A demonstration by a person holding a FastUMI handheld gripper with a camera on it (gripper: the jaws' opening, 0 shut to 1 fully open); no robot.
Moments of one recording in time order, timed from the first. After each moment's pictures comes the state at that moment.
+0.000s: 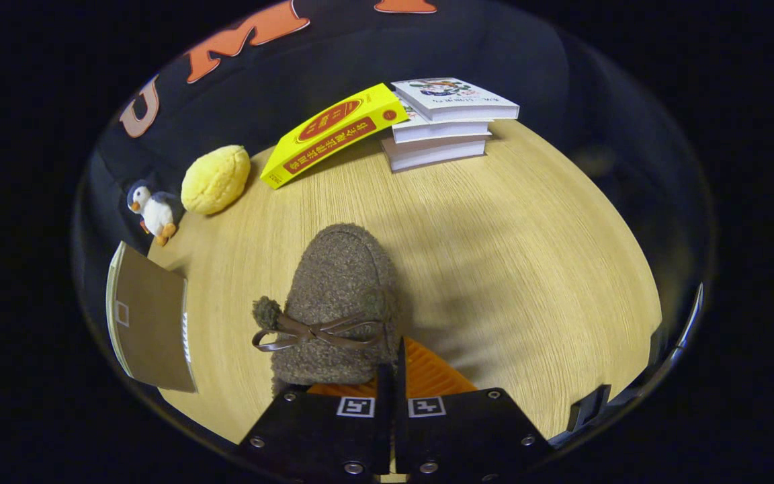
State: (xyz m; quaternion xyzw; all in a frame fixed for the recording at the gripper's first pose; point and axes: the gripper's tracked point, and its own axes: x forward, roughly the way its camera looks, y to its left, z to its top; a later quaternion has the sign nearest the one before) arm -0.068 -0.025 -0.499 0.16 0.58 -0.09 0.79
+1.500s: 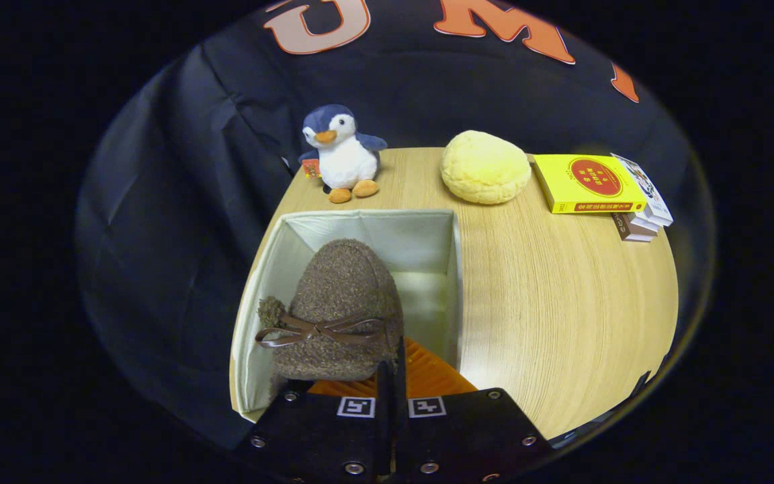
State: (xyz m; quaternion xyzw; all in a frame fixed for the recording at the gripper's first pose) arm 0.016 0.384 -0.387 0.08 0.60 0.06 0.80
